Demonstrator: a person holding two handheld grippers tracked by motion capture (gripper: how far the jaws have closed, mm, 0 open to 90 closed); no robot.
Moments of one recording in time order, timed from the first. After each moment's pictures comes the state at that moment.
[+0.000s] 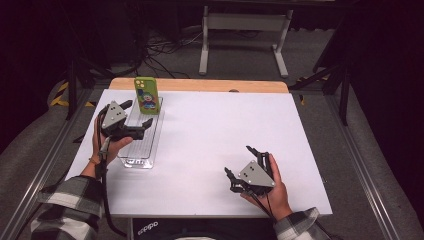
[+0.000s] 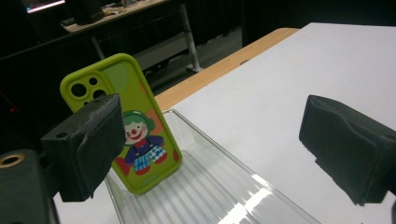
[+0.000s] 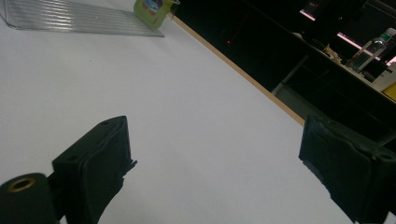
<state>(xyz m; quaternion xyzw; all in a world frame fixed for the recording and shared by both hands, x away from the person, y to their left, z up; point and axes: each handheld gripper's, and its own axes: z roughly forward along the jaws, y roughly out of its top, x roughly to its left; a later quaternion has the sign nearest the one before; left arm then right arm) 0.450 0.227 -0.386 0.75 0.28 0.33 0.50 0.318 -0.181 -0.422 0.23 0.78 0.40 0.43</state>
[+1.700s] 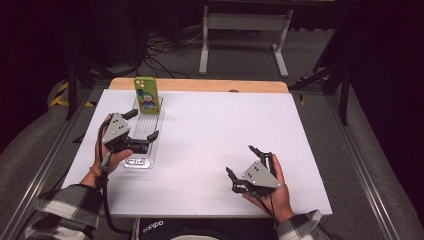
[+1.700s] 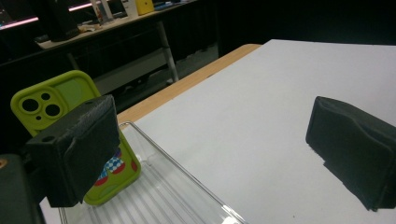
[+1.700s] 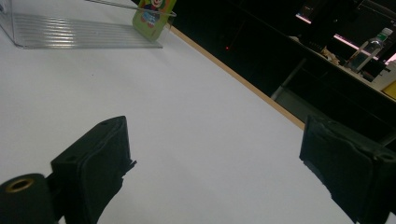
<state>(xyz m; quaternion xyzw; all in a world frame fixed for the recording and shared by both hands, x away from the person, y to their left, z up) 0.415 0.213 -0.389 0.75 0.25 0.30 0.54 0.312 -0.186 -0.414 0.24 0.77 0.42 0.42</state>
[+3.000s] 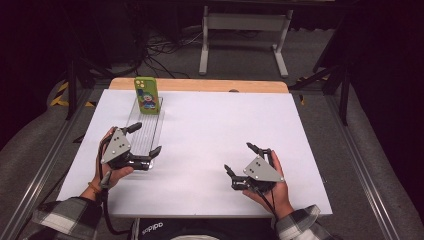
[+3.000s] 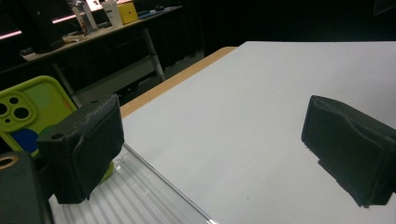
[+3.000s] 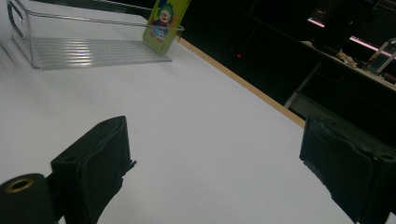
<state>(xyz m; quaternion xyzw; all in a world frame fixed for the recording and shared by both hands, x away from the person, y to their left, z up) 0.373 0.204 -0.398 0.75 0.22 0.31 0.55 0.320 -0.188 -0.409 0.24 0.76 0.45 0.39</state>
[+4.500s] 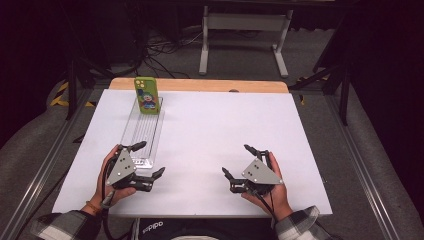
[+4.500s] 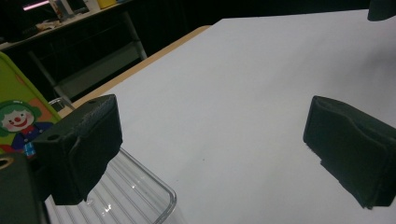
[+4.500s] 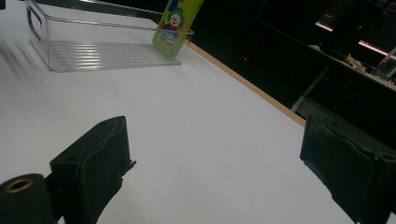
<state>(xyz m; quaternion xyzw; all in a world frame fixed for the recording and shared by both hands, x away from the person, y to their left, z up) 0.337 0.196 -0.423 0.78 0.20 0.28 0.52 0.316 -0.183 -0.410 0.23 0.77 0.46 0.39</state>
